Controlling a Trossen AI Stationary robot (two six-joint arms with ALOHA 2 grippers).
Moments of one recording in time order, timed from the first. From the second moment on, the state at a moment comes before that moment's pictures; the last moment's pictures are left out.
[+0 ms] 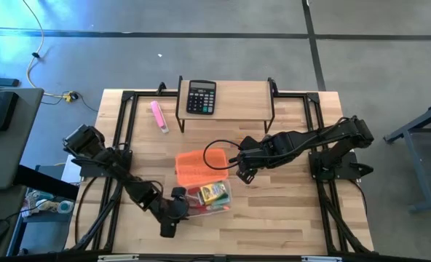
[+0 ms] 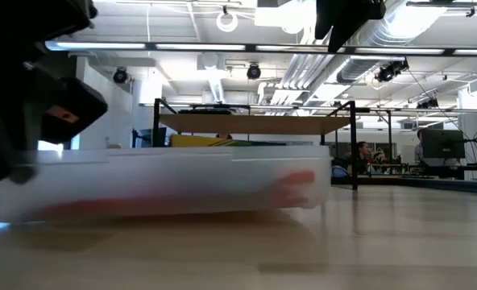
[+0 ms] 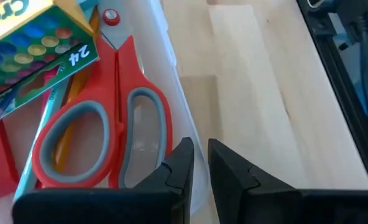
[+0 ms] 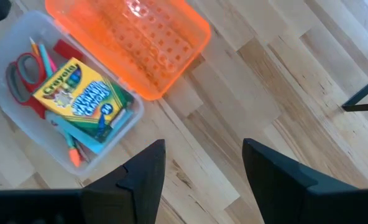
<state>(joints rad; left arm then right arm) -0.58 1.71 0.75 0.04 -0.21 -0.51 0.26 1.65 1.62 -1.25 0.28 0.88</state>
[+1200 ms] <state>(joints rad) -0.79 1.58 0.75 -0.35 -0.03 -0.98 0.26 1.65 1.62 -1.25 0.28 0.89</state>
